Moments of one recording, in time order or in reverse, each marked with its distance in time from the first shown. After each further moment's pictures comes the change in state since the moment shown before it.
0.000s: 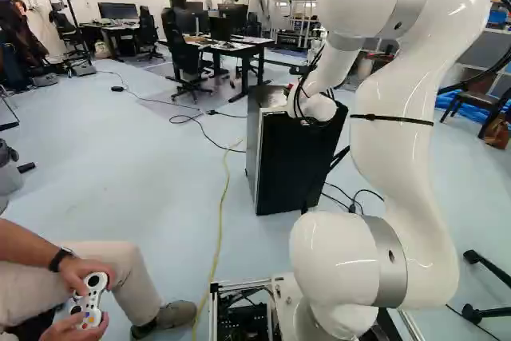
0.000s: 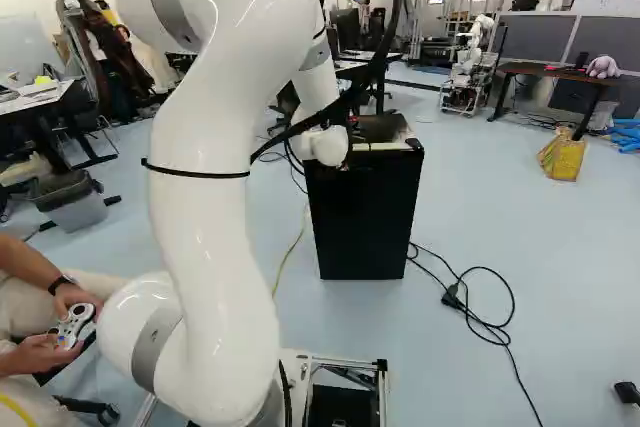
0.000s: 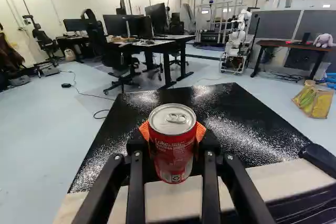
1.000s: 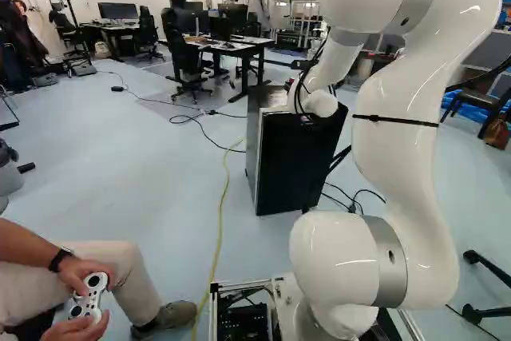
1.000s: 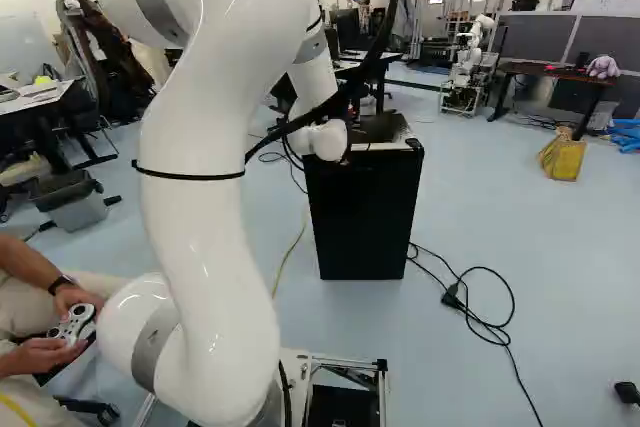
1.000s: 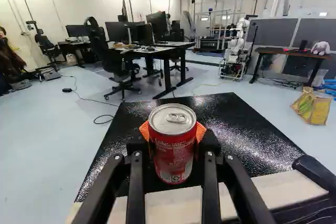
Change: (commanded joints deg) arm 0.2 2.2 0.7 0.2 -0.1 -0.1
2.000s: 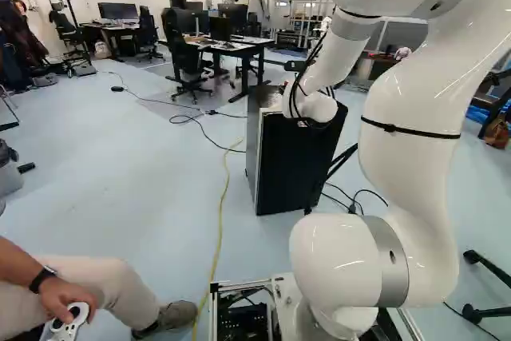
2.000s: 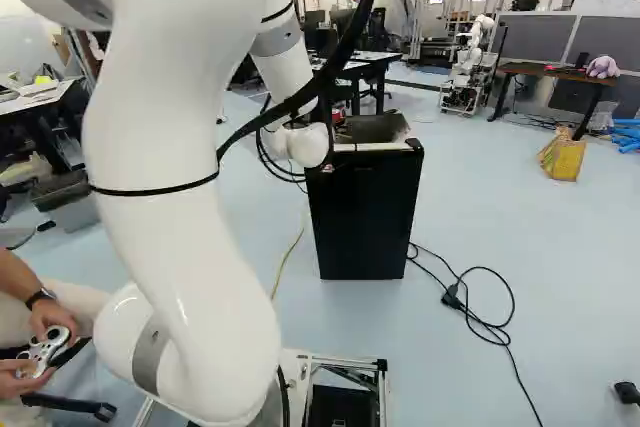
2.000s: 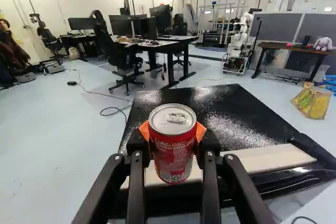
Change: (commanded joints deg) arm 3.8 11.0 12.8 3.7 -1.2 -2.3
